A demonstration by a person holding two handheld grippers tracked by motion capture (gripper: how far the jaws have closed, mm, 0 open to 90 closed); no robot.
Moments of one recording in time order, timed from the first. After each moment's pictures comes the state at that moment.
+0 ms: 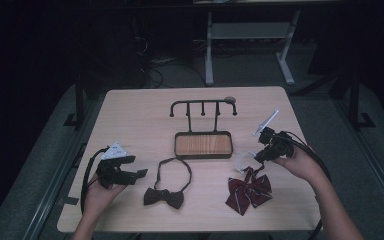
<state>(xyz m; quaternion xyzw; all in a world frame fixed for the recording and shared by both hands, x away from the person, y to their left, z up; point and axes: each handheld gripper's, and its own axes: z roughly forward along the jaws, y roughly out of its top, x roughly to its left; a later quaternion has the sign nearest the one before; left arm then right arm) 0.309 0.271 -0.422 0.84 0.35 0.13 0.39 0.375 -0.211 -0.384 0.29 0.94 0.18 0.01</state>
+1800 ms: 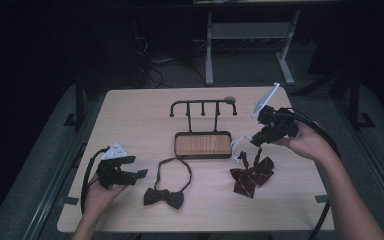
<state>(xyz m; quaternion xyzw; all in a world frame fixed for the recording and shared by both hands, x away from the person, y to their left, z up) 0.310 0.269 -0.423 0.84 0.35 0.13 0.39 0.373 -0.190 -0.292 0.21 0.96 0.21 0.02</state>
